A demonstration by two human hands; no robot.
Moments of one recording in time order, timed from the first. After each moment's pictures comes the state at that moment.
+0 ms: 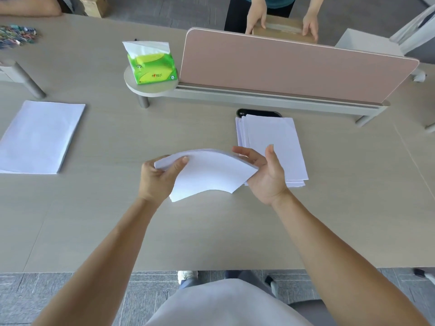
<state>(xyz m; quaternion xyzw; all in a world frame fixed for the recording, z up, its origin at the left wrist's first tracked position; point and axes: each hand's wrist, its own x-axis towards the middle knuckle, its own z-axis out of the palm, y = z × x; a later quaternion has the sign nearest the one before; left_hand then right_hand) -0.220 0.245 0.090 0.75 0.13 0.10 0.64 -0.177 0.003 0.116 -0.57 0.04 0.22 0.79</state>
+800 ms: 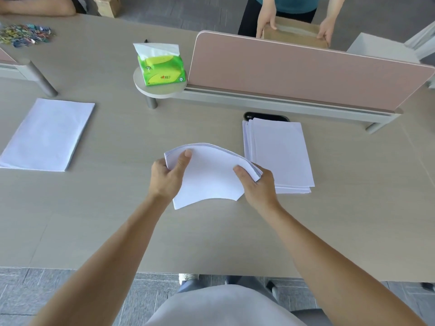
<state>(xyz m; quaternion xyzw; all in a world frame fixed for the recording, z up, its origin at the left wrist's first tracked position) -0.207 0.239 0.087 0.73 0.18 0.06 0.66 -0.193 0.021 0.104 -0.78 -0.01 0.07 0.62</state>
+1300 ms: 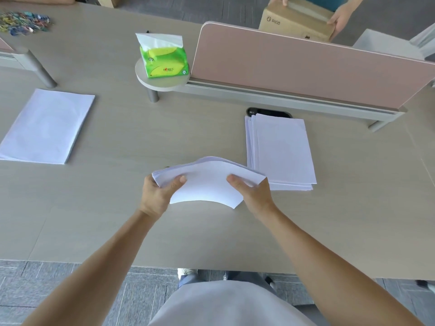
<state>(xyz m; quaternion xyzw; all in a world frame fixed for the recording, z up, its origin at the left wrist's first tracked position) -0.248 0.259 0.064 0.68 0.12 0.06 0.72 -0.205 0.026 0.081 -0.73 0.06 0.18 0.65</state>
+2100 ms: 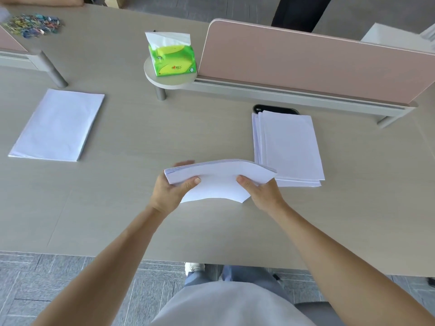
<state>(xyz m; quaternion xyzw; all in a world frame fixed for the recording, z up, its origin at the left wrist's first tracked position) -0.252 0.267 0.050 0.74 0.12 0.01 0.67 -0.207 0.022 0.075 -0.80 -0.01 0.16 0.58</state>
